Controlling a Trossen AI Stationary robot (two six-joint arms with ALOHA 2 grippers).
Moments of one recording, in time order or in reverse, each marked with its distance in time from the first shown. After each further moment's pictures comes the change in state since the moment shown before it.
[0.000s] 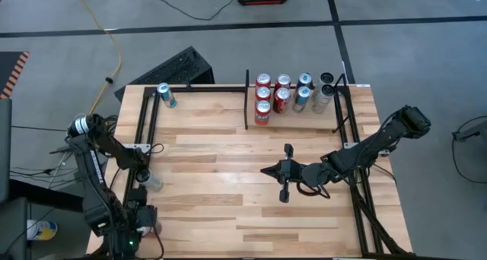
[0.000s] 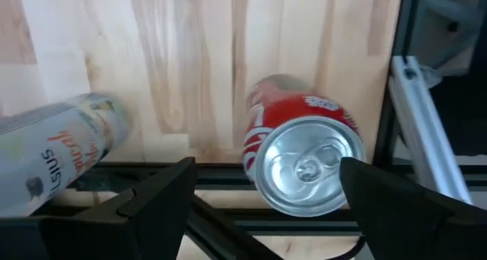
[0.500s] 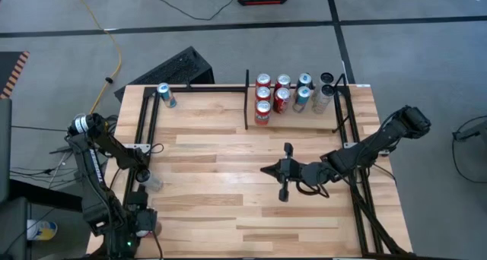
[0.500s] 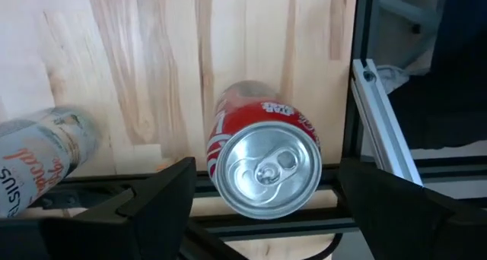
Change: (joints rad) left arm 0.000 -0.005 0.001 0.071 0.011 0.021; right arm -0.010 0.000 0.000 -0.002 0.000 -0.001
